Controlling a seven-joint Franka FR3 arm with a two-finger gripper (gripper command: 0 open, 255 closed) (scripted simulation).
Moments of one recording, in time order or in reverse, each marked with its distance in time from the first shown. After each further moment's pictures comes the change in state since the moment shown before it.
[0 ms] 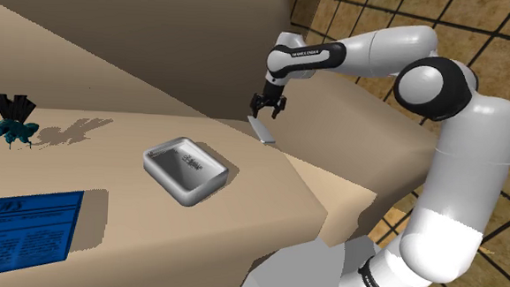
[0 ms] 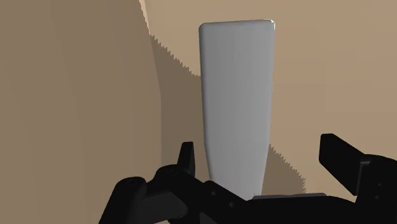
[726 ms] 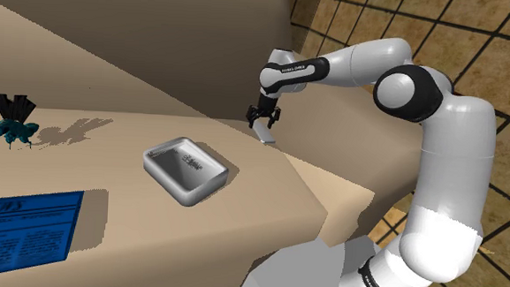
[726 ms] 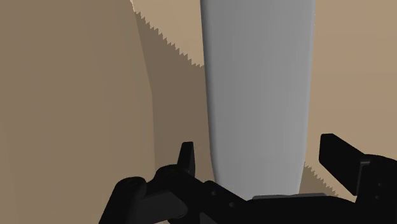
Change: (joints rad) arm -0.006 0.123 -0.009 0.029 -0.002 0.078 0.014
